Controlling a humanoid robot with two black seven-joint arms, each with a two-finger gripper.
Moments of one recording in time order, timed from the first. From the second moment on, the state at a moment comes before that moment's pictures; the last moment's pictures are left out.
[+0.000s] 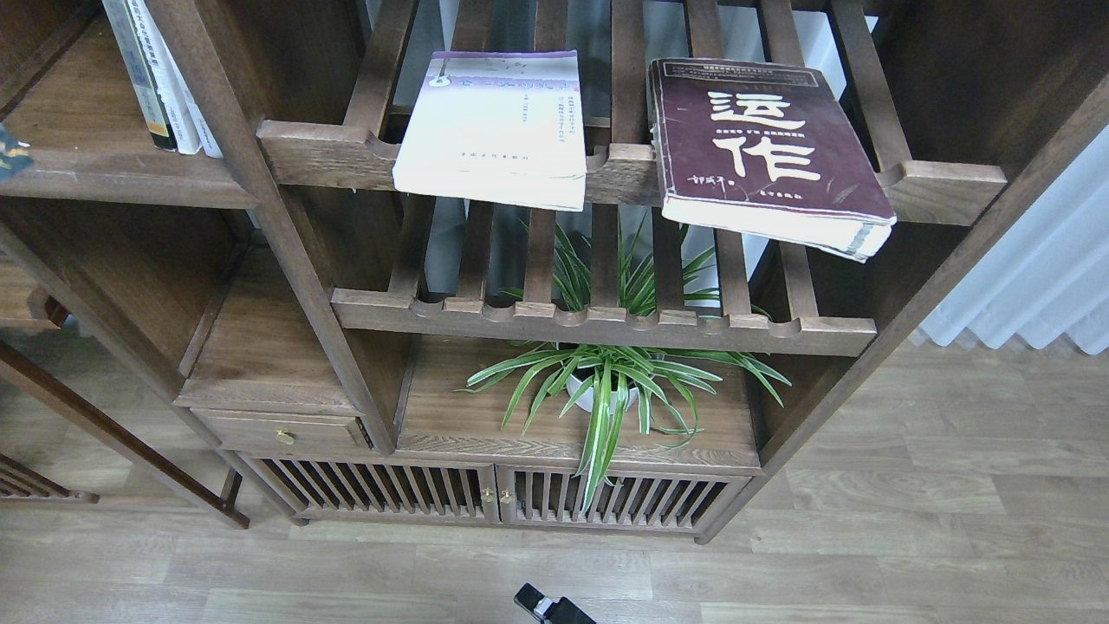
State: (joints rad) left arm -0.15 0.56 -2.09 -1.50 0.39 -0.49 0.33; right arm -0.27 0.02 0.68 1.02 0.12 0.58 -0.07
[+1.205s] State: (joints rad) left arm -0.63 0.48 -1.86 -1.25 0.54 -0.49 0.33; right arm -0.27 0.01 0.67 1.02 0.13 0.58 -0.07
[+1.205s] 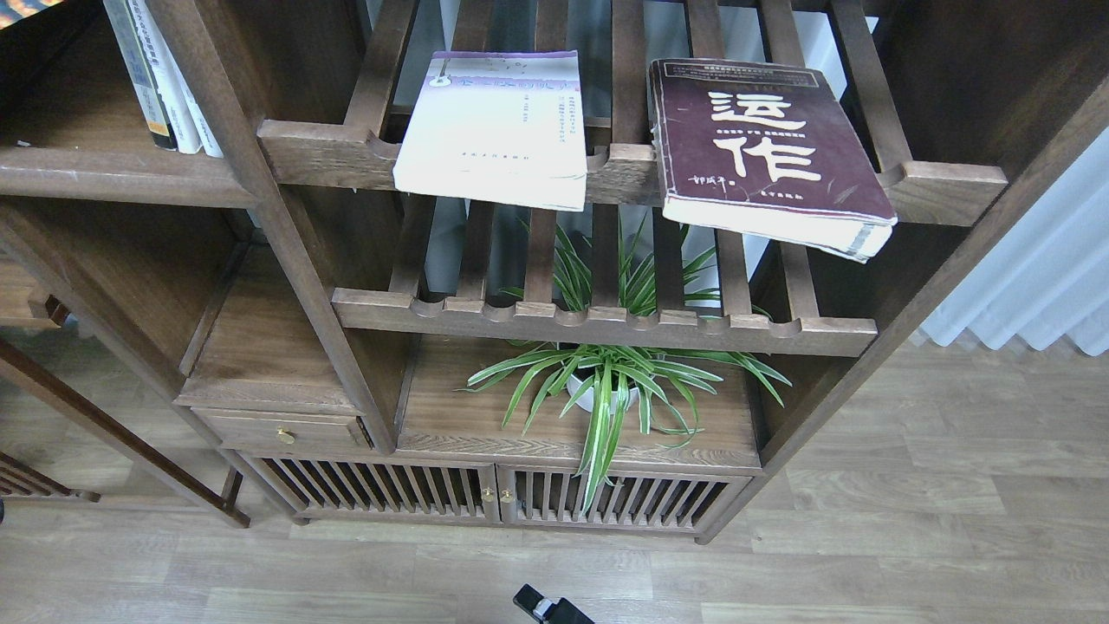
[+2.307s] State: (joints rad) left arm -1.03 0.58 -1.44 -0.80 0.50 -0.49 0.30; right arm -0.27 0.01 0.67 1.03 0.13 0.58 -0.07
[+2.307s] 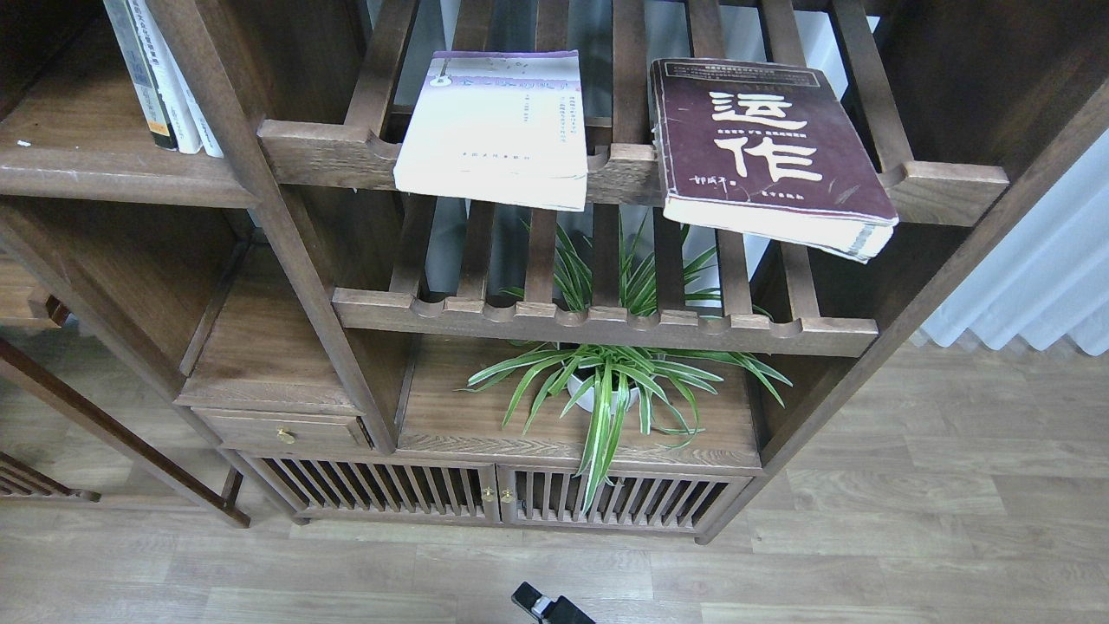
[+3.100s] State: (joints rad) left arm -1.02 0.64 -1.30 -0.83 0.50 -0.49 0.18; right arm -0.27 0.02 0.68 1.03 0.13 0.58 -0.07
